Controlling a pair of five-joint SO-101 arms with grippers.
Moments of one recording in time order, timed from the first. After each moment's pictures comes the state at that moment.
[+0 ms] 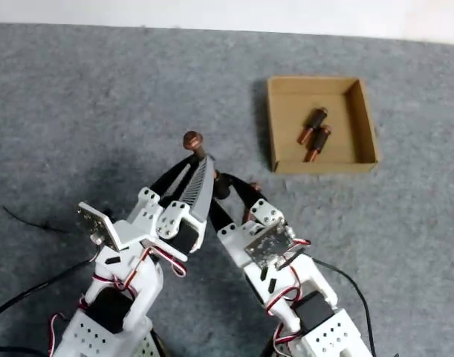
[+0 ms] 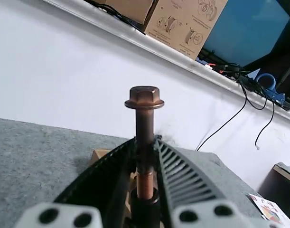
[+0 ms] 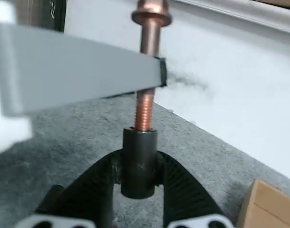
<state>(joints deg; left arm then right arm) 26.0 -103.7 93.3 6.9 31.4 -38.2 -96.3 95.9 7.5 18.2</state>
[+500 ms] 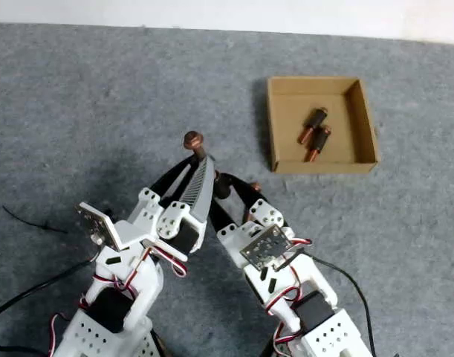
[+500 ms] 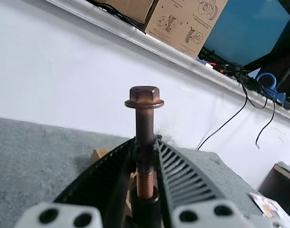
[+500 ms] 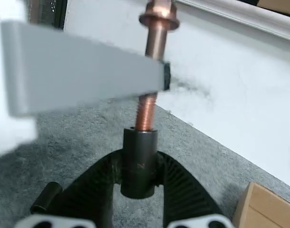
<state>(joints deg) 26.0 -103.8 94.5 6.9 31.6 -38.2 -96.3 95.9 7.6 19.6</state>
